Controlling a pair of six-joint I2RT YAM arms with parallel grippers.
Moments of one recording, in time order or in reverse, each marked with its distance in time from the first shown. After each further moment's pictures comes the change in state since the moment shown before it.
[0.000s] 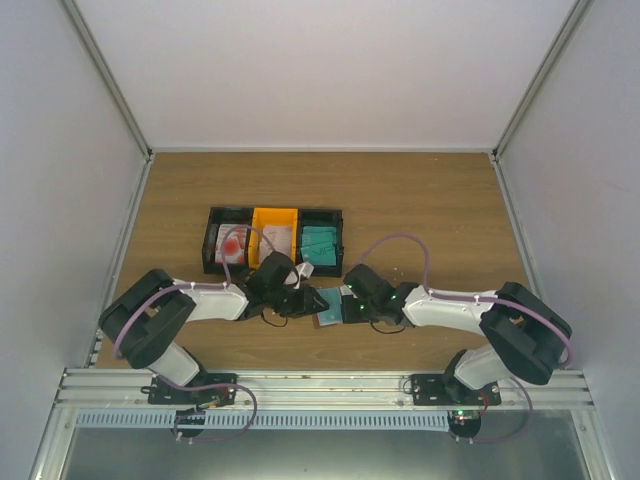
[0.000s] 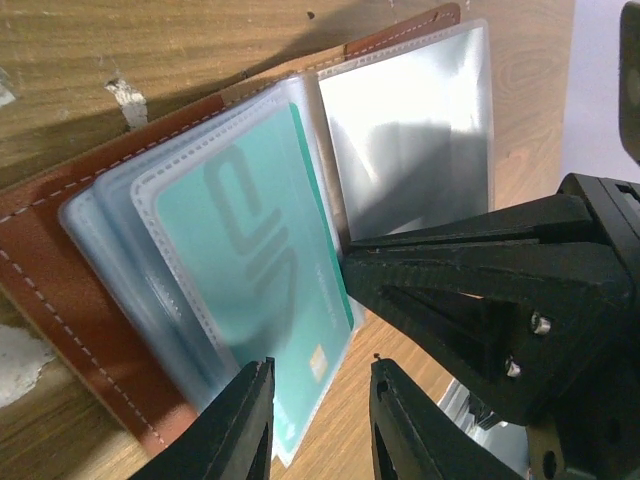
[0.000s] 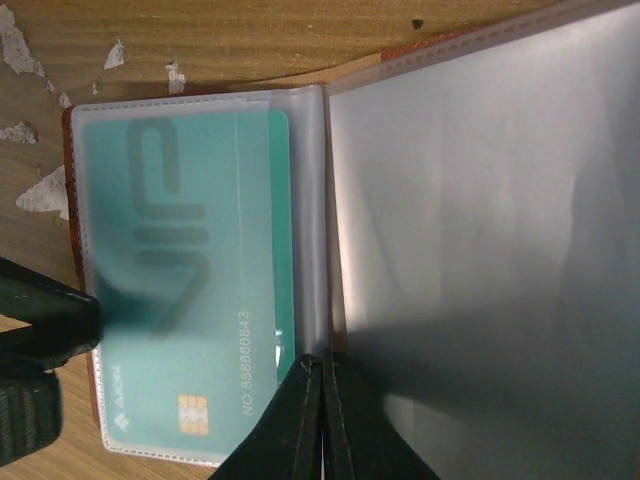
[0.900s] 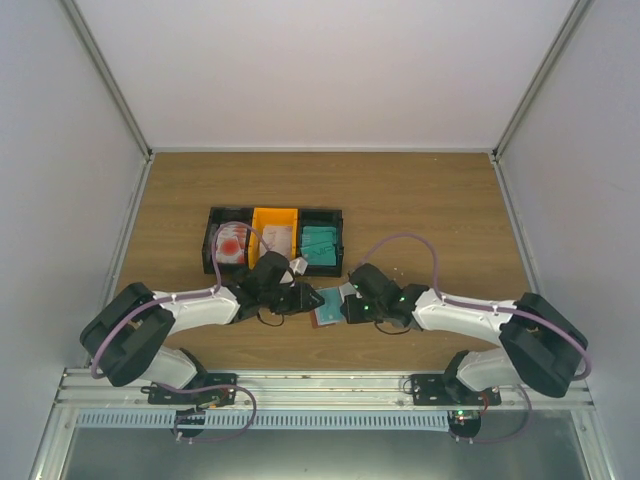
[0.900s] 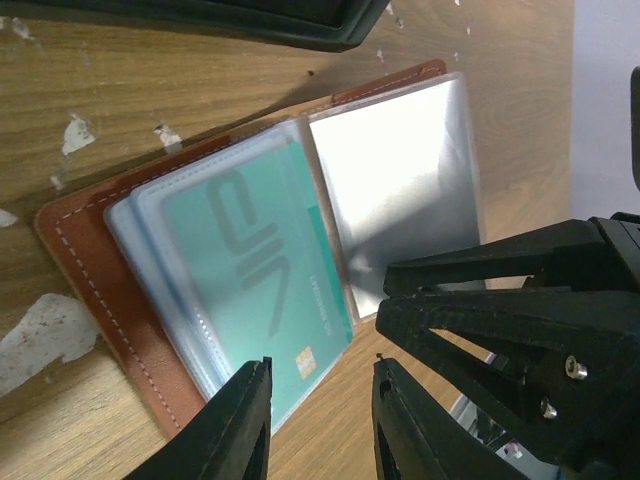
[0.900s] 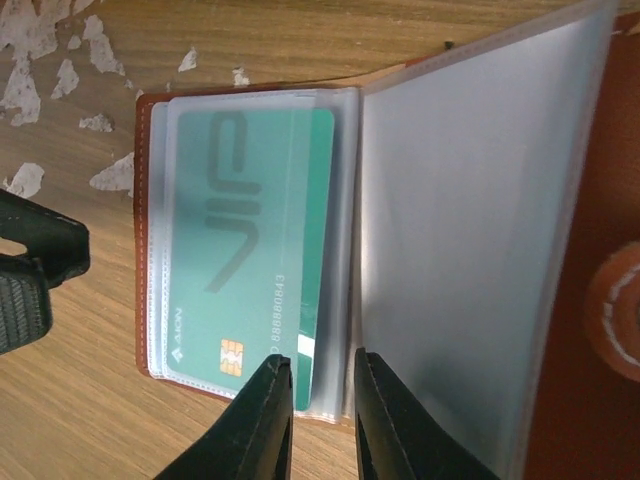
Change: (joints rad) left arm -0.008 -0.116 -0.004 -0.081 -0.104 0.000; right arm 0.000 -0.112 -0.019 -0.036 -0.010 -0.019
